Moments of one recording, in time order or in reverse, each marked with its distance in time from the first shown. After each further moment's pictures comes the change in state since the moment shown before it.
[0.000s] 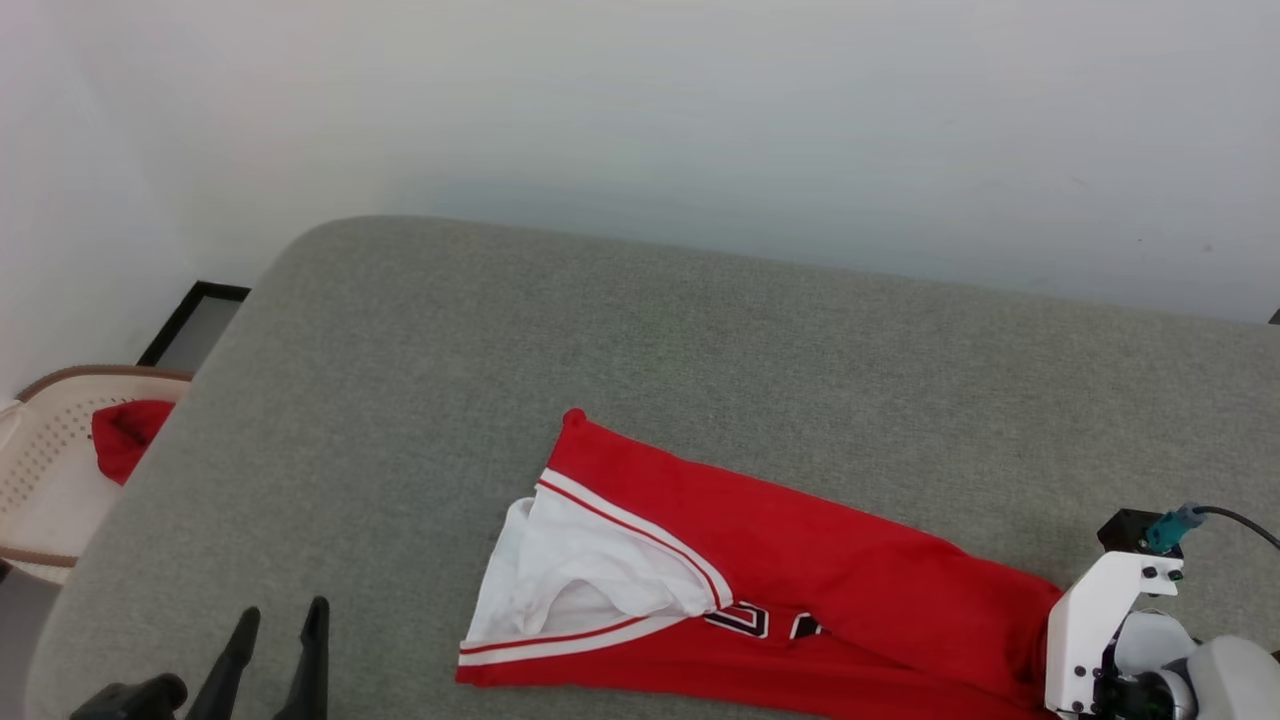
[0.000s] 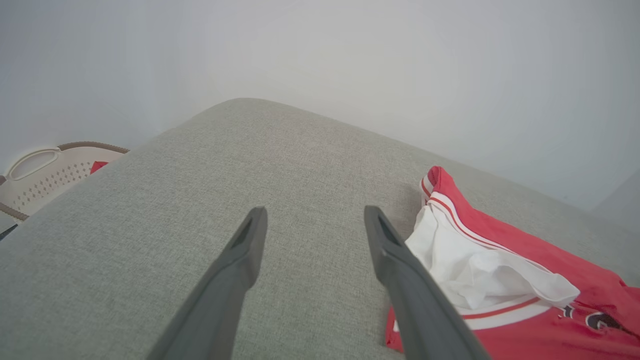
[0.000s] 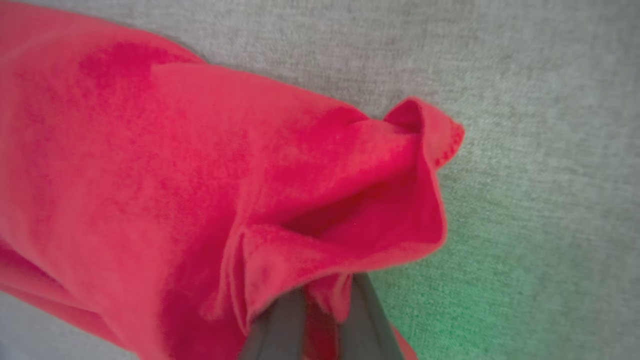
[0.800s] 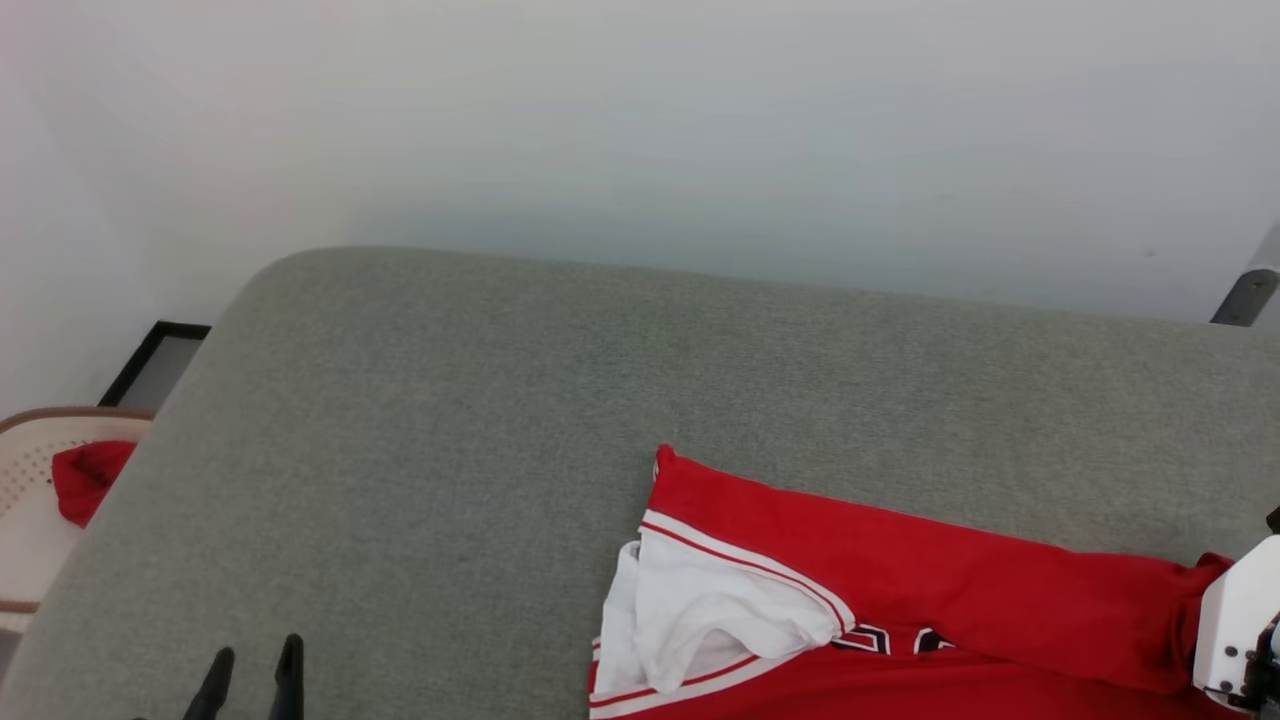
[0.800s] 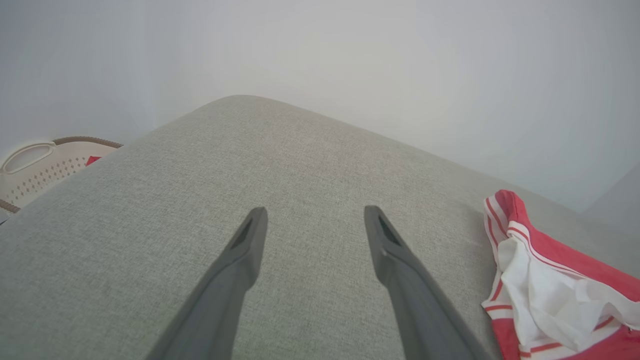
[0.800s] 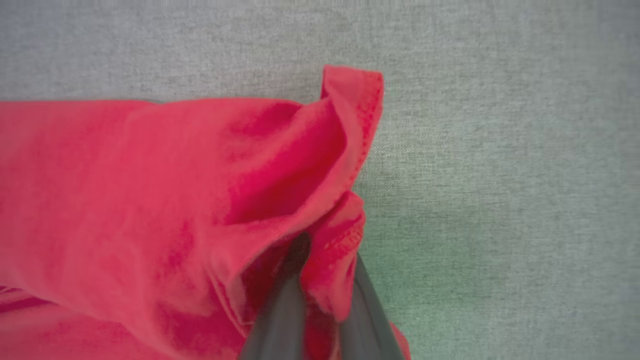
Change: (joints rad) left arm 0.069 -0.046 0.085 -0.005 0.034 -0.035 0.000; right arm -0.062 -0.184 -0.087 0.122 -0.002 0.003 -0.061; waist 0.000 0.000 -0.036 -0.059
